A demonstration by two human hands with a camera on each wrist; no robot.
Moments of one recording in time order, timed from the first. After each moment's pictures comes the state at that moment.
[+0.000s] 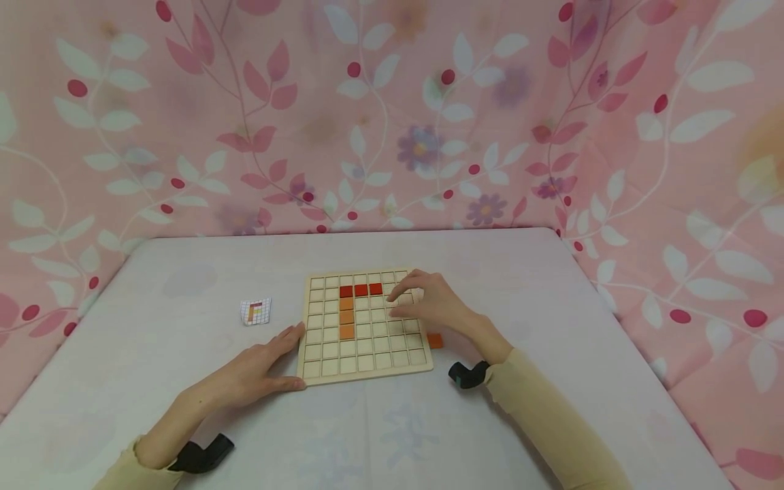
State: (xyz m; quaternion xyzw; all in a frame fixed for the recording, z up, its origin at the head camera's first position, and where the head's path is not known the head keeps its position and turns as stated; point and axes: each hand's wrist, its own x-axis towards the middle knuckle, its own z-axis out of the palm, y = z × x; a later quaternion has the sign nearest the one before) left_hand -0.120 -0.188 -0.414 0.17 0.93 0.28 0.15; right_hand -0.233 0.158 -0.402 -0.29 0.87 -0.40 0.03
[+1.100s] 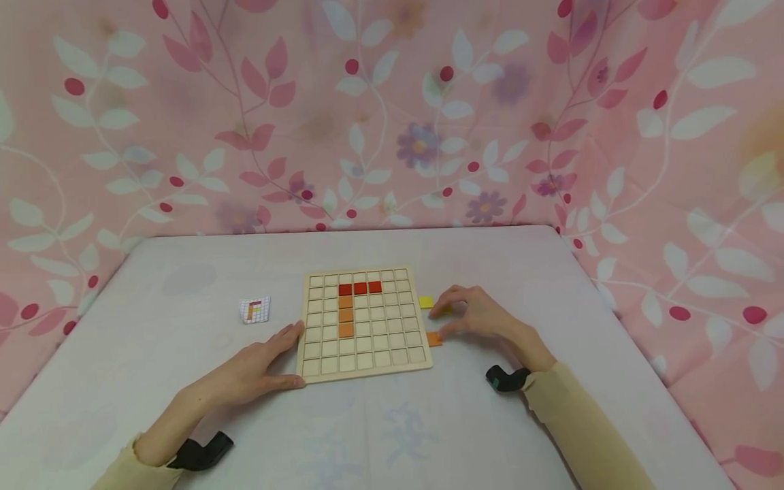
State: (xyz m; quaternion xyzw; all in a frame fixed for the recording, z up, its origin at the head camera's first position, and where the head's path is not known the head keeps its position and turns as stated) left_hand -0.121 -0.188 -0.411 0.16 0.93 0.27 0.16; right_hand -0.234 0.242 -0.429 -0.31 0.86 -0.38 0.10
